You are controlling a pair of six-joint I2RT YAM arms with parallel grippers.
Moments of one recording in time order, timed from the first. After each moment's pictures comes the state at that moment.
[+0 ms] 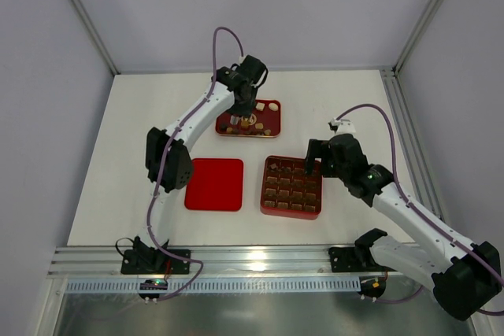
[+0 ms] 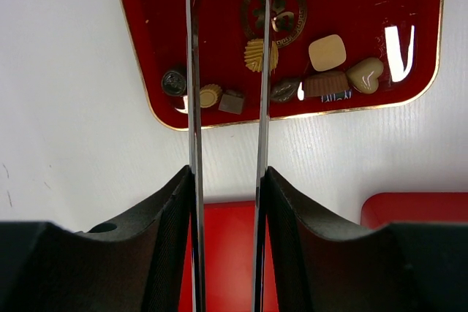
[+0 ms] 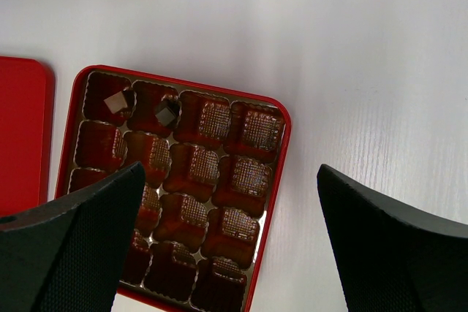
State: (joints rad) left arm -0.60 2.20 2.20 -1.10 -0.31 -0.26; right arm 0.51 0.95 0.69 -0.43 0.21 0.44
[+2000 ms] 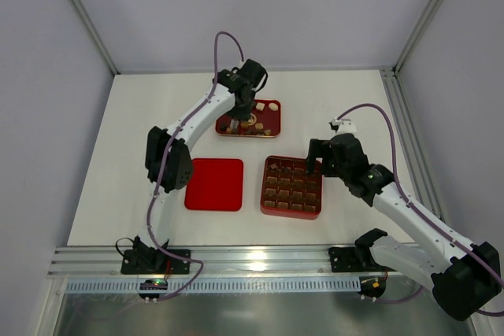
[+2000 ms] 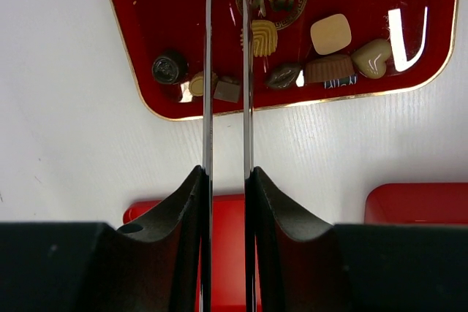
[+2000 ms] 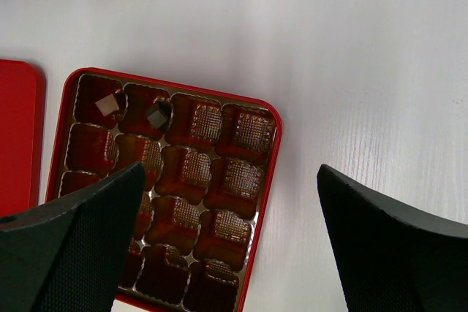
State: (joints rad) left arm -0.60 2.20 2.16 -1.09 -0.29 -0.26; right arm 0.49 0.95 0.69 -0.43 0.21 0.42
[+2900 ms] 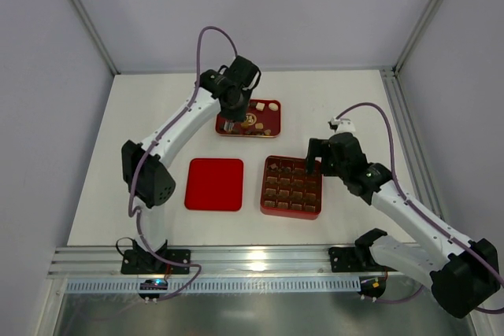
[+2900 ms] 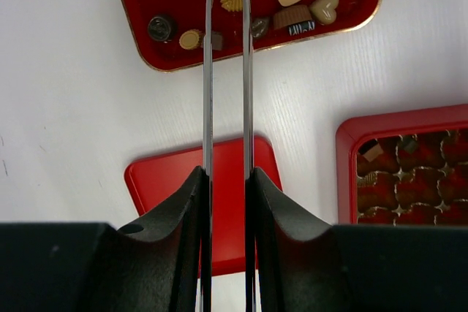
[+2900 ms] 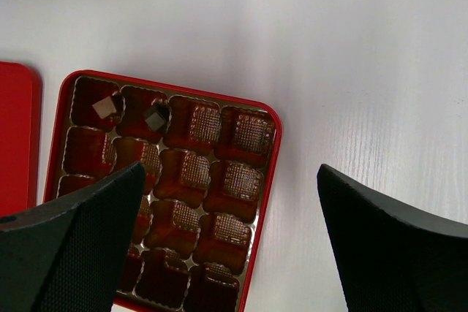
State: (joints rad) left arm -0.63 1.96 2.03 -1.12 -0.23 -0.27; right arm 0.49 0.97 0.69 -0.43 0.22 0.42
